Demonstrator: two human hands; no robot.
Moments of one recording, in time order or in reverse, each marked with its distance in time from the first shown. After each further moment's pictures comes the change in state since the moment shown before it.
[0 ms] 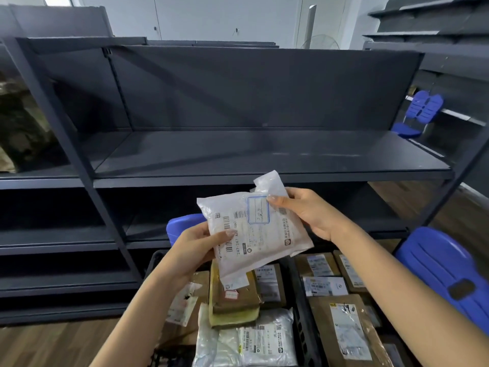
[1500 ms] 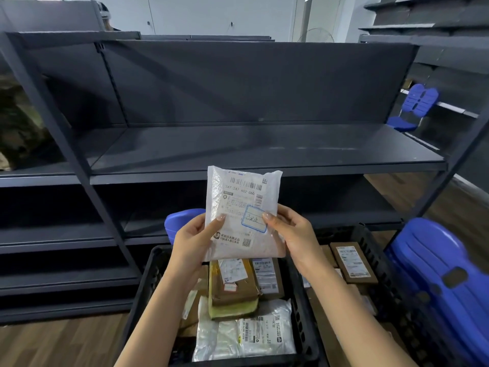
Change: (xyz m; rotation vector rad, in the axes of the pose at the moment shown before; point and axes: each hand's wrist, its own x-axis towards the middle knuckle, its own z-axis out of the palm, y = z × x) left_hand 0.000 -0.019 0.012 -0.161 0.203 0.107; right_hand -0.028 0.055 0.051 0.363 0.265 -0.121
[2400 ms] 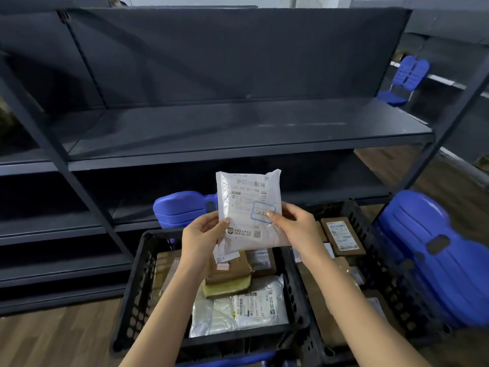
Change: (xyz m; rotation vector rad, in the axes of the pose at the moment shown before) left_hand 0.008 -0.055 0.013 0.167 0.127 -0.031; right_hand -0.007 0.038 -0.037 -0.241 0.156 0.000
